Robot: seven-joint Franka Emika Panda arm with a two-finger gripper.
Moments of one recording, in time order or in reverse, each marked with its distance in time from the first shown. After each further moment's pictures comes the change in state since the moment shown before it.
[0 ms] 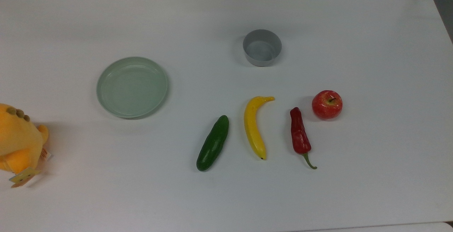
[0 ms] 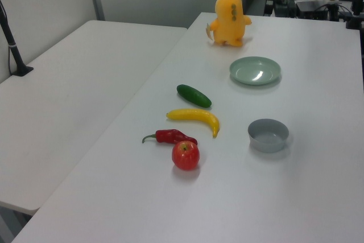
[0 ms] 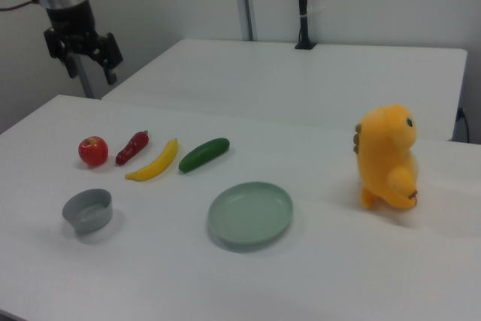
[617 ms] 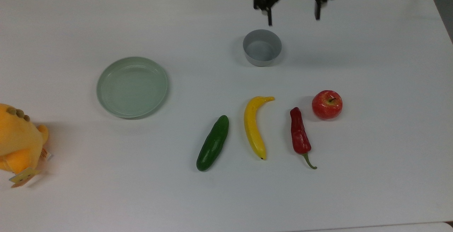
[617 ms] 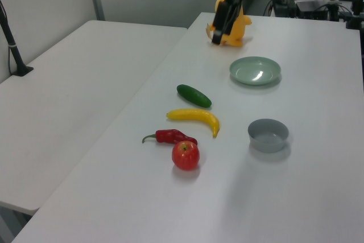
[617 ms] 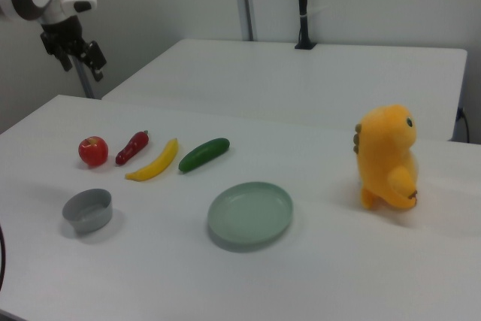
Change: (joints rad) arm 0.148 0.251 0.048 0.149 -0.001 0.279 0.282
